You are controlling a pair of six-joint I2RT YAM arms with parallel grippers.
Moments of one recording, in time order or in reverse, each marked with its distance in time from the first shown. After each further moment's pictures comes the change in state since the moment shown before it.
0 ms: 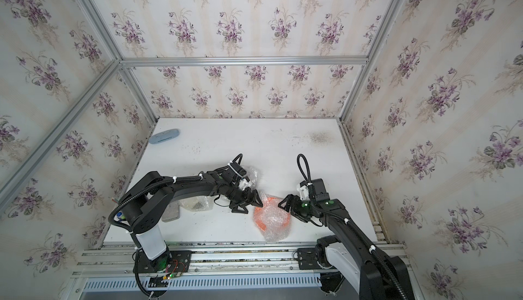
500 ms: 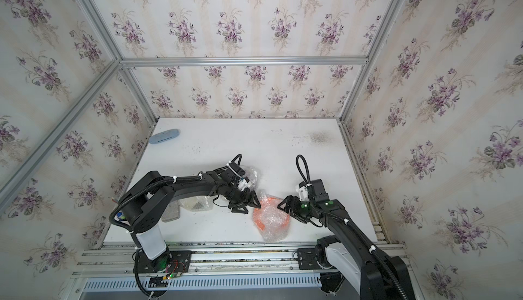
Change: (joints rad) left arm 0.010 0.003 -0.010 0.000 0.014 0.041; right arm 0.014 -0.001 -0.006 -0.001 -0.020 -0.001
